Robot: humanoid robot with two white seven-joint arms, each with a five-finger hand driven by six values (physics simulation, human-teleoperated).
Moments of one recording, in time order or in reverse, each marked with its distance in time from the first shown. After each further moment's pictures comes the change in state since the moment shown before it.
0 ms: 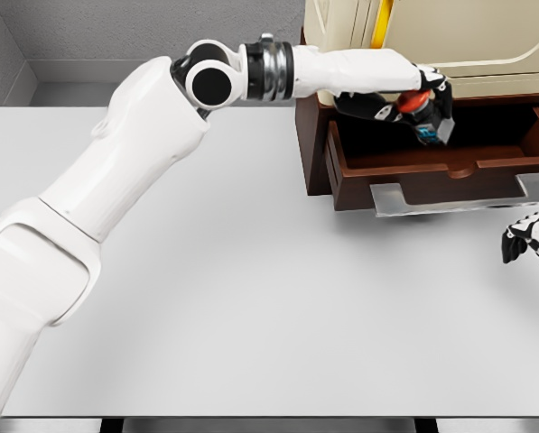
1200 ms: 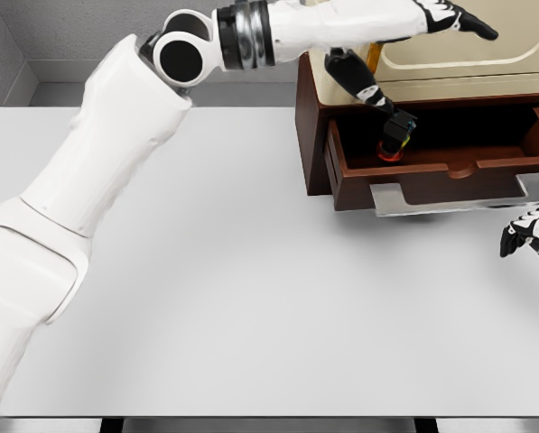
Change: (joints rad) left arm 0.009 0.037 0.135 -0.161 0.087 -0.030 0.000; right arm -0.006 -0.010 0.000 0.000 0.000 0.000 0.000
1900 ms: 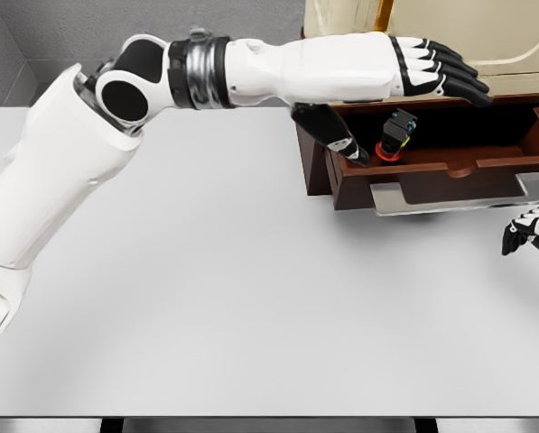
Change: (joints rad) left arm 0.094 0.206 -0.096 -0.377 0.093 0.030 0.000; right arm -0.002 -0.013 0.000 0.000 0.003 -0.001 0.001
